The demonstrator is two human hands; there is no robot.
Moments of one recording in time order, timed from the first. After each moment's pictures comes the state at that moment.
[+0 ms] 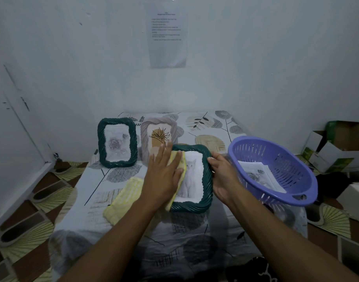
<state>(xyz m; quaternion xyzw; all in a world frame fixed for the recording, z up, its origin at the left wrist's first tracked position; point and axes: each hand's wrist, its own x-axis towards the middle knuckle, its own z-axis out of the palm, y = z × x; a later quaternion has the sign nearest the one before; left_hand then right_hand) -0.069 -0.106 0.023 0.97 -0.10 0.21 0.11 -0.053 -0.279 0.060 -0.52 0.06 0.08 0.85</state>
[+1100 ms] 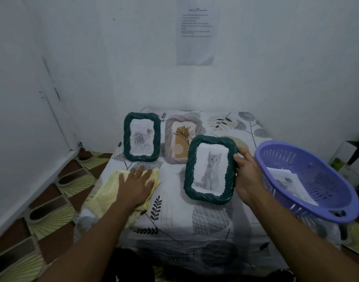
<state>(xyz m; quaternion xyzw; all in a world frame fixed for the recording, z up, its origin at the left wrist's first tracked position) -0.080 0.032 -0.044 0.99 0.10 0.03 0.10 -0.039 -0.268 0.057 -0.55 0.03 0.02 0.84</state>
